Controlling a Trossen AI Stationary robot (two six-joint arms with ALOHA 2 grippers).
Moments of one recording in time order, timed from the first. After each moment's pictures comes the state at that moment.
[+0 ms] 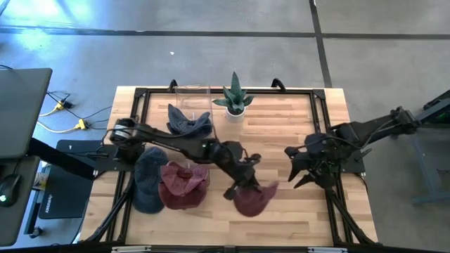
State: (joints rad) left arm -0.19 1.89 1.56 0.05 0.41 0.11; right arm 0.30 0.86 0.82 -0.62 -0.45 0.14
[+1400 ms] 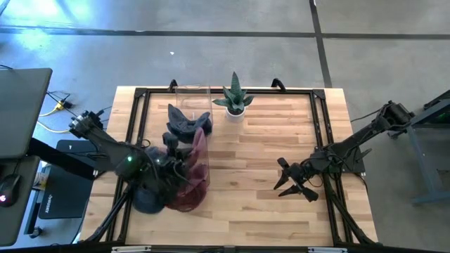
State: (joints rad) left arm -0.65 1.46 1.56 -1.26 -1.06 -0.14; right arm 0.49 0.93 0.25 0.49 -0.10 0.31
